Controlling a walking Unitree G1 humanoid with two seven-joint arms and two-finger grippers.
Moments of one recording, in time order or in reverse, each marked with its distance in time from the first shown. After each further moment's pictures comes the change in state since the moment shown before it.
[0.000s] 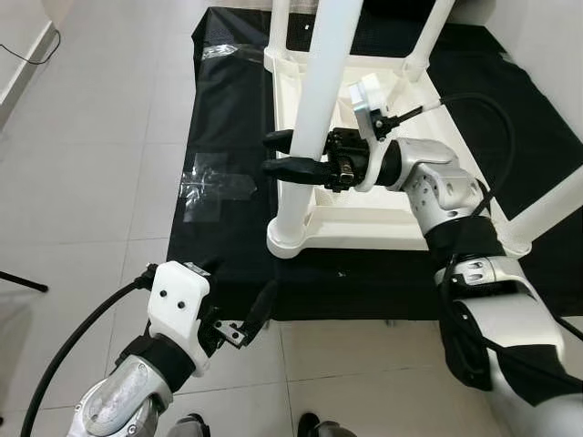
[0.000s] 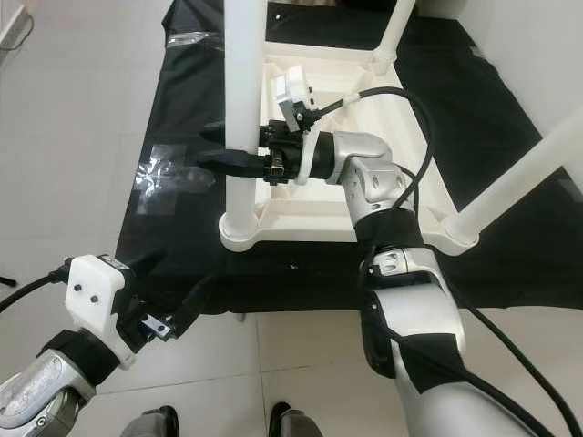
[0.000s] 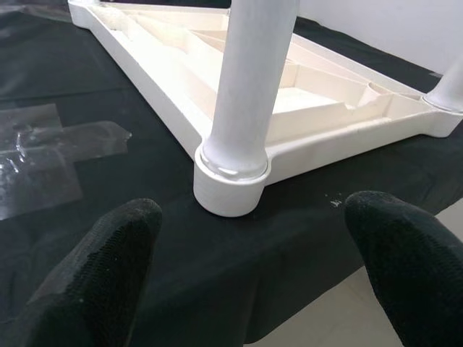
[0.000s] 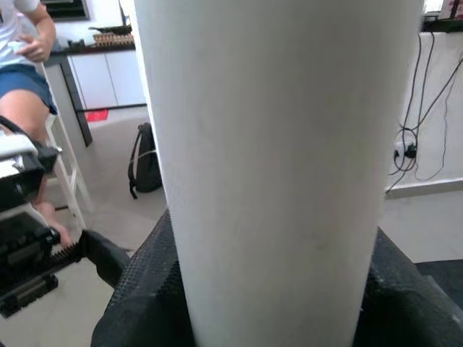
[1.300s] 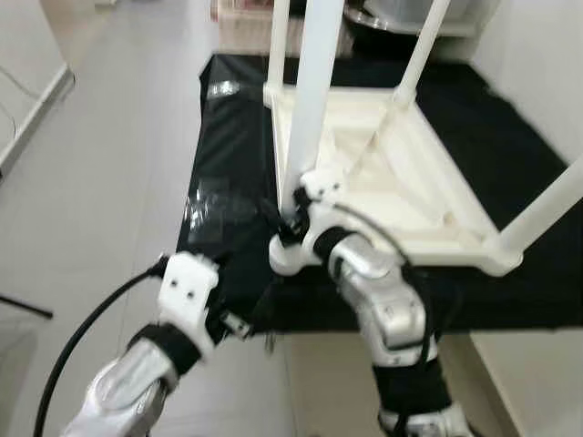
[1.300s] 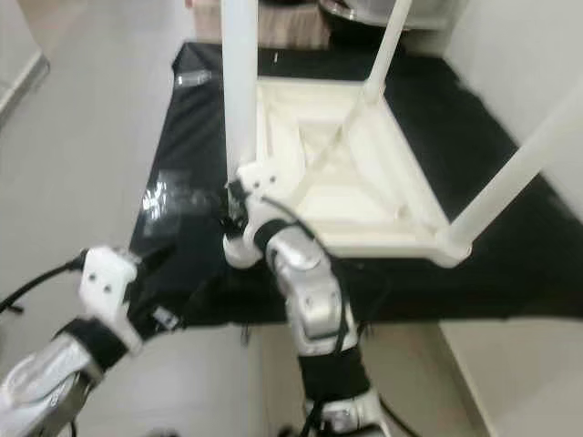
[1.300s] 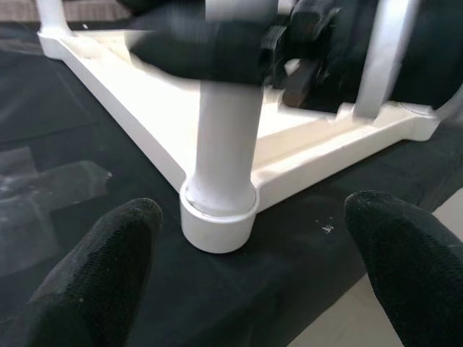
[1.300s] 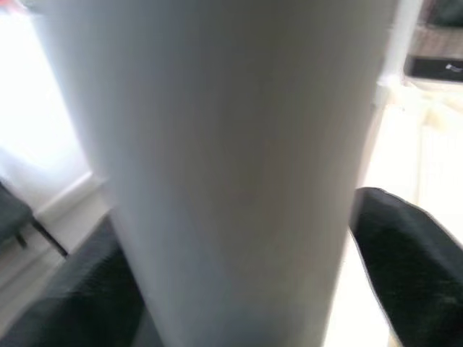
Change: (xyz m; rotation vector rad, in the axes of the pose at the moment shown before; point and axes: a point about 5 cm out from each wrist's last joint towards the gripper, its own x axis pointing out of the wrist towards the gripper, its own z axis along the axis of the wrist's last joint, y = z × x) left arm 0.017 0.005 -0.008 0.004 0.008 -0.052; right arm 0.041 0.067 -0.053 0.130 0.058 -0.892
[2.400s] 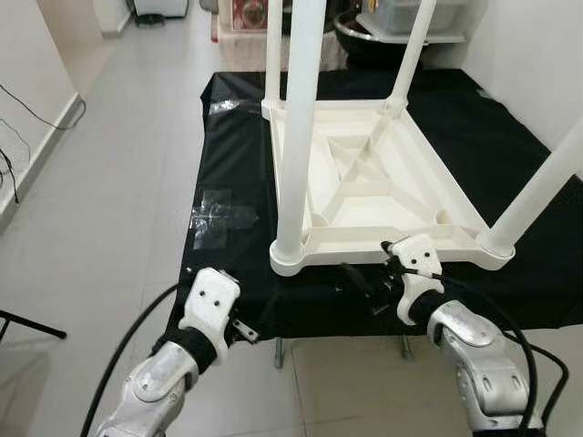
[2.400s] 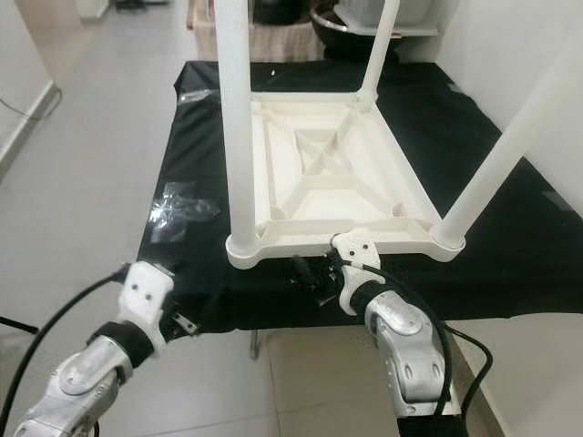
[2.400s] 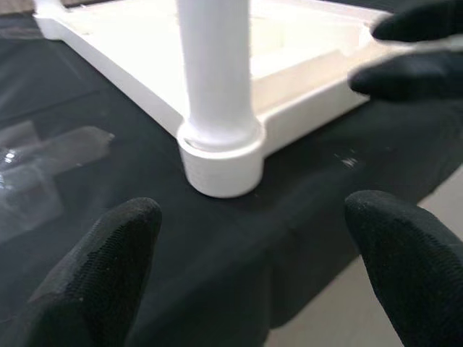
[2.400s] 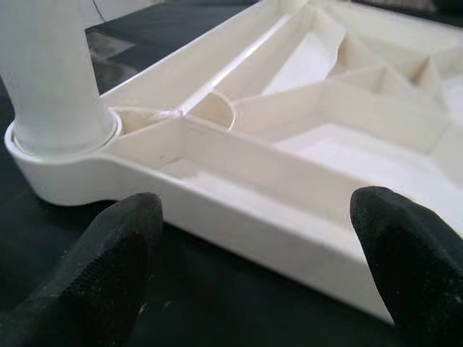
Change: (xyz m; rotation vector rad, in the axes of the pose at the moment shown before) left arm 0.017 0.003 -0.058 0.066 0.127 0.019; right arm -0.097 -0.086 -0.071 -0.245 0.283 -0.236
